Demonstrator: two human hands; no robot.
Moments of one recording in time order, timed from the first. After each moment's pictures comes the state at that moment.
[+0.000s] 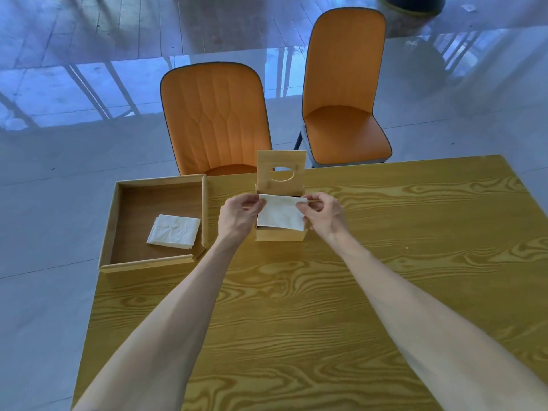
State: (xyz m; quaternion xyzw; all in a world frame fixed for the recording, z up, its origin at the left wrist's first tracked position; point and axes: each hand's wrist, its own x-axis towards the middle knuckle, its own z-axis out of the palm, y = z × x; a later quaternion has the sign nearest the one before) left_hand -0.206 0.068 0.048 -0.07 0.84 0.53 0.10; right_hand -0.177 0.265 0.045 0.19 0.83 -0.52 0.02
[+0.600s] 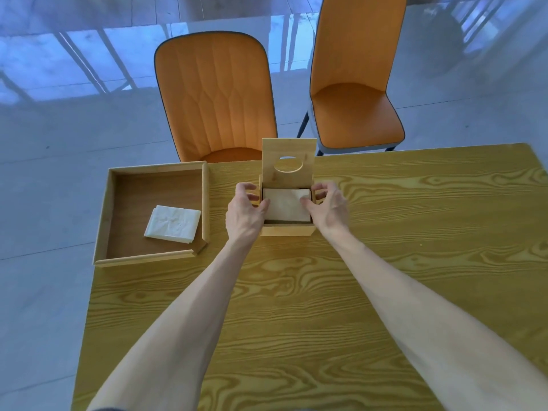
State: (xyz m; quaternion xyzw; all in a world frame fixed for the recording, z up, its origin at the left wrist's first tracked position) left_hand -0.218 0.079 0.019 -0.13 0.88 0.46 0.09; right_hand -0.204 0.251 0.017 0.23 0.89 -0.39 0.00
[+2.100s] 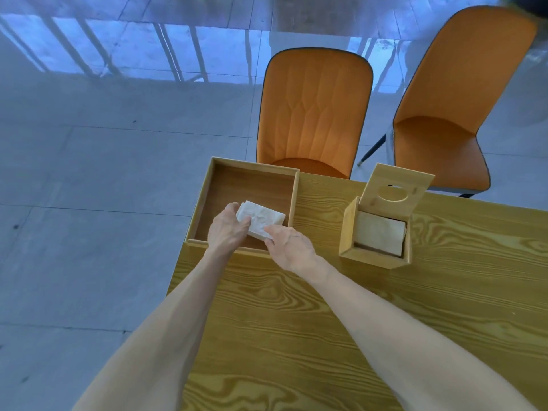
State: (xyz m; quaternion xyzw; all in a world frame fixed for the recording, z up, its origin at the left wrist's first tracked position) left_hand -0.206 -0.125 0.009 -0.24 0.90 0.34 0.14; right_hand -0.199 0.019 0.018 -0.13 0.94 -0.18 0.28
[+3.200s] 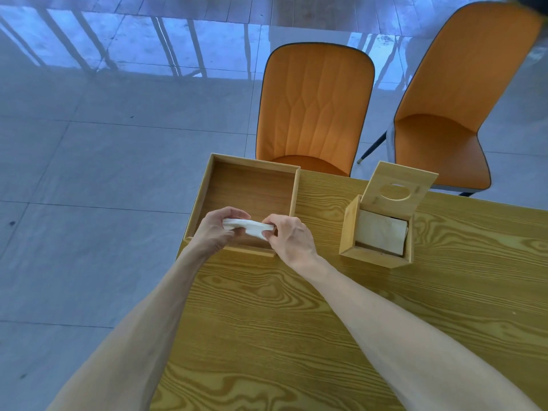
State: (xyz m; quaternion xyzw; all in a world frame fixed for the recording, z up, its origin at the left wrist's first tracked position) left_hand -0.192 -0.167 0.011 -0.14 0.82 0.53 0.18; right_hand -0.202 0.016 0.013 -0.10 0.95 -0.27 0.15
